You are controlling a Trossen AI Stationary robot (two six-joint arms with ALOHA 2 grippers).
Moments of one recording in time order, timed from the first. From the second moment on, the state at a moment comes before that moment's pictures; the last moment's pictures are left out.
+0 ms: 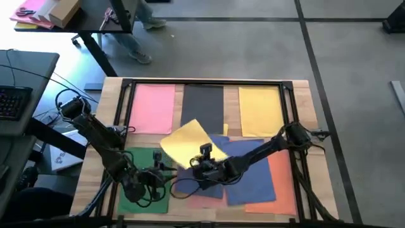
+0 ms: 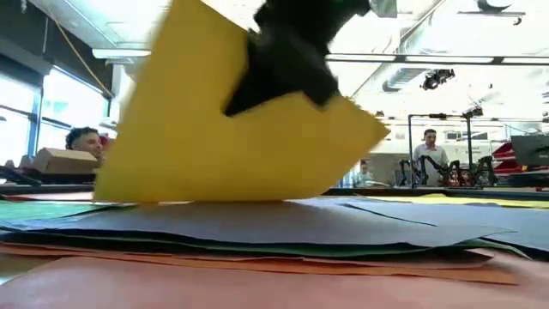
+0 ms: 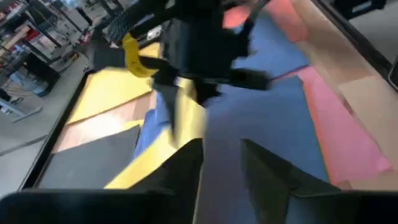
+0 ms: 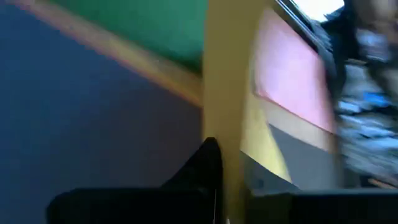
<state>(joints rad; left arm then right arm) -0.87 1.41 0.92 -0.31 -0.89 -0.21 0.43 2.11 1.56 -0.49 0.87 -0.16</state>
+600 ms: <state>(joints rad) -0.98 1.54 0.72 -0.48 -0.51 -1.07 0.29 2.04 1.40 -1.43 1.02 0.48</state>
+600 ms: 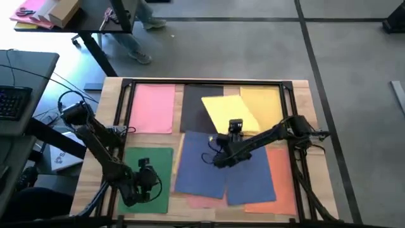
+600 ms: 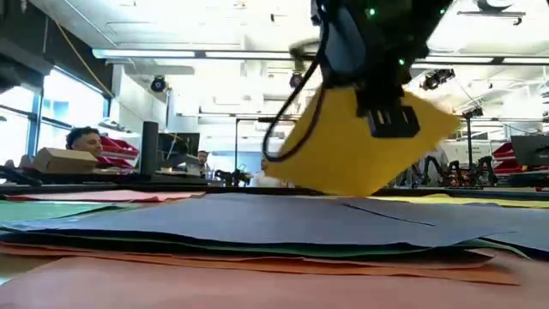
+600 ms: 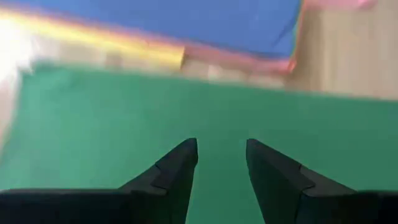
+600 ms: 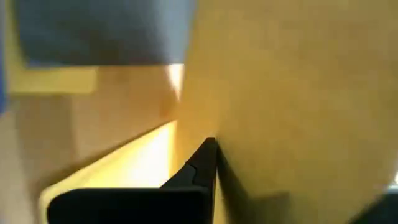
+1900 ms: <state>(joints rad) -0.99 1.59 0.68 -0.44 -0.43 -1.18 0.07 2.00 1.08 -1.47 0.70 0.77</state>
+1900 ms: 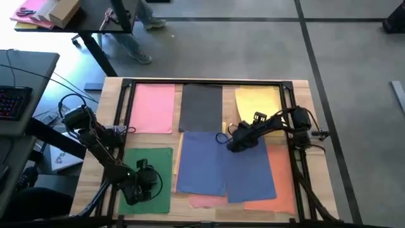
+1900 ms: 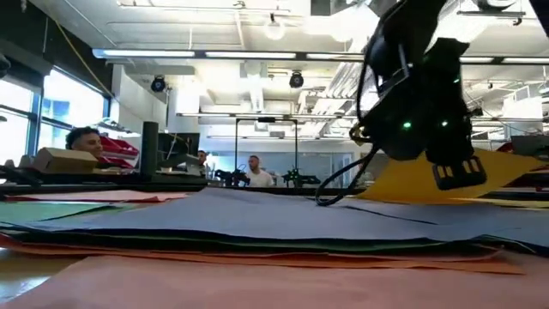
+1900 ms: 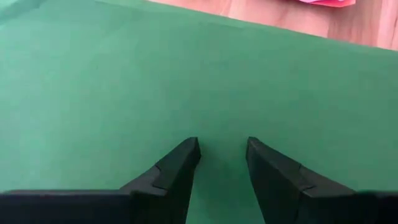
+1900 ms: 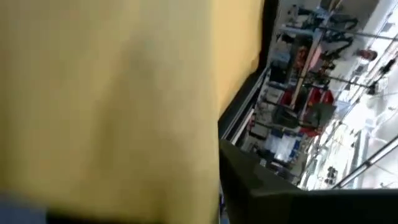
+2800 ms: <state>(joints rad) -1.02 1.59 0.69 -0.45 -0.38 -1.17 -0.02 2.00 1.08 -1.51 0.56 0.77</state>
